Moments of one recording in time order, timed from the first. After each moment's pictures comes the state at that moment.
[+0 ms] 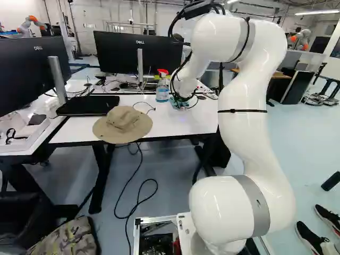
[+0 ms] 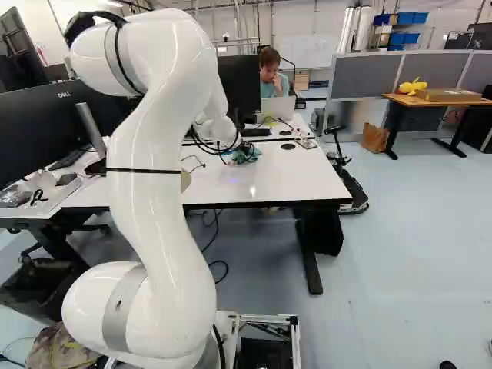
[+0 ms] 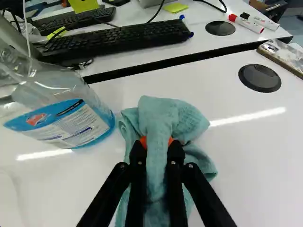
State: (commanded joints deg) arm -1.6 -34.1 -70.6 8.3 13.3 0.0
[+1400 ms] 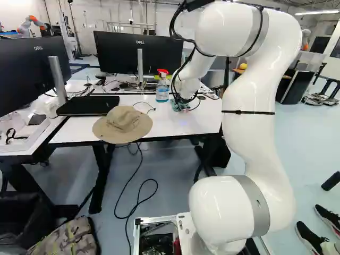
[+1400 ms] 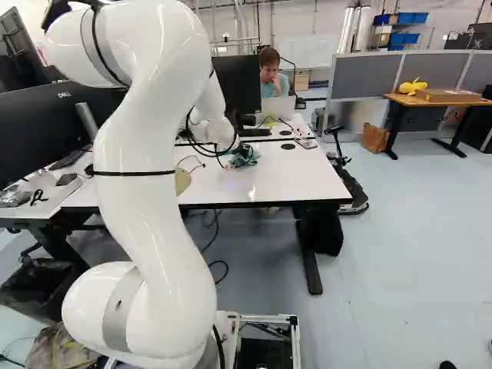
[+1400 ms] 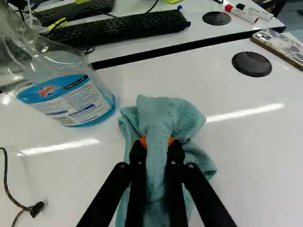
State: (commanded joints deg) arm -2.2 -28.3 -62.7 8.3 13.3 0.0
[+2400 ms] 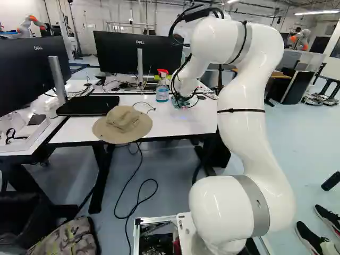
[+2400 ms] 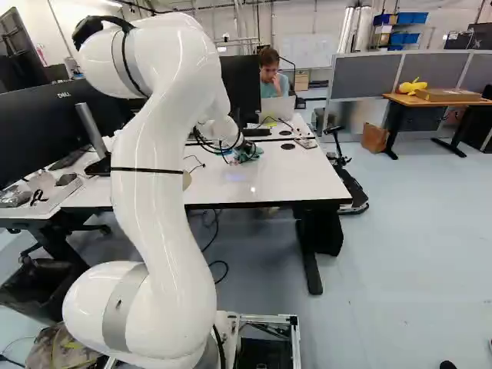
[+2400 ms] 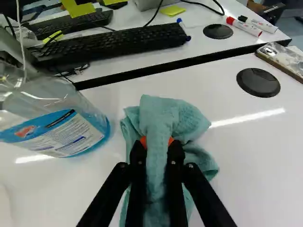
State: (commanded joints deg) arm -1.5 -34.1 -70.5 8.3 13.3 0.0
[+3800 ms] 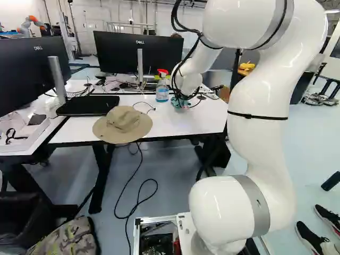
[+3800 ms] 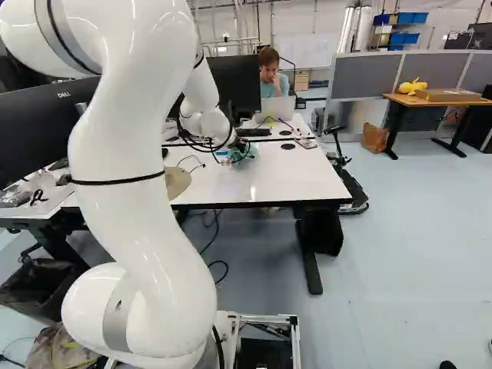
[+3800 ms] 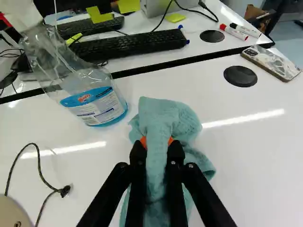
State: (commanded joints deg) arm -0.8 -20.7 -58.1 8.3 13.3 0.0
